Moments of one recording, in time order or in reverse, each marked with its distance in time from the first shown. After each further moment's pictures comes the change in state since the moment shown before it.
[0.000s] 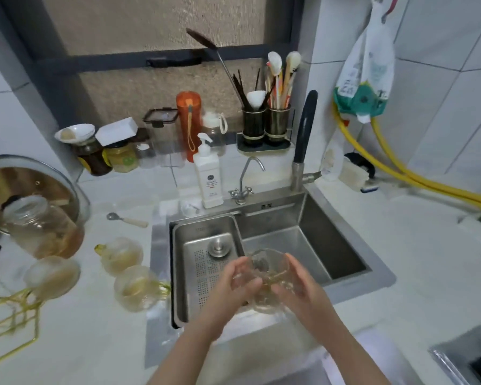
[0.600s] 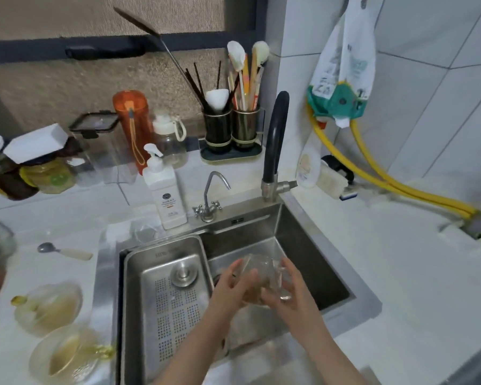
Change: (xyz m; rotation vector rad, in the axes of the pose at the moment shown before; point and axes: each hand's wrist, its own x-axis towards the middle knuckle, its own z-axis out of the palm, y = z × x) left_hand 0.151 -0.010 0.054 -0.186 0.040 -0.201; right_hand 0.101 0.039 -0.059 0.021 0.137 0.130
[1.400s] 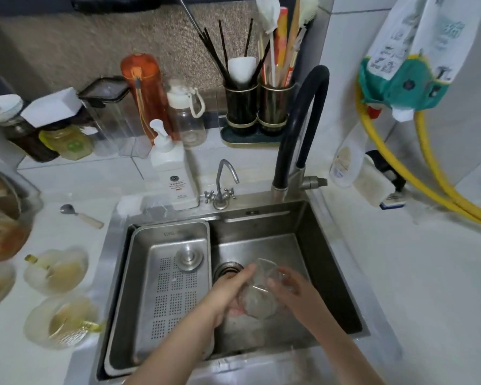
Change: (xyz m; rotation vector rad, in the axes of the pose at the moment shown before) left_hand 0.051 0.008 0.024 0.027 0.155 -0.300; right_hand 0.098 0.030 -0.043 -0.189 -0.213 0.201
